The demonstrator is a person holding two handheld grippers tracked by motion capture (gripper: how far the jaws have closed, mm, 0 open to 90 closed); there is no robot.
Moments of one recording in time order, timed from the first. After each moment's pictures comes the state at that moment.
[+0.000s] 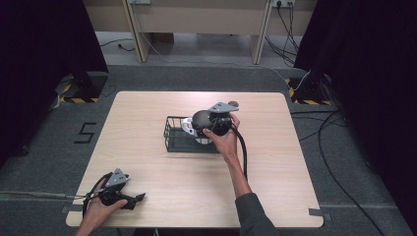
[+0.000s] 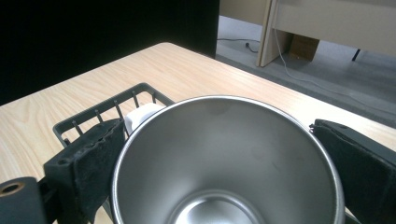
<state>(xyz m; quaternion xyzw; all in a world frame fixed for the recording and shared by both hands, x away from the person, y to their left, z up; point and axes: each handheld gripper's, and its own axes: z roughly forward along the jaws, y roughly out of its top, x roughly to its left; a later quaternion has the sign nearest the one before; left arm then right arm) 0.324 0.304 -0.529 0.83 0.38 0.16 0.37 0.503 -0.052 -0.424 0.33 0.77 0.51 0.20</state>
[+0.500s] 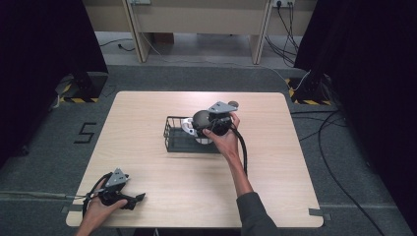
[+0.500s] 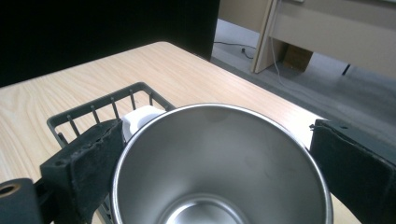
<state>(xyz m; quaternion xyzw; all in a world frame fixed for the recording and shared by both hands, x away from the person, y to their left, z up) 0.324 0.304 -0.529 0.83 0.38 0.16 0.37 0.502 -0.051 -0.419 0.30 0.78 0.49 0.23</state>
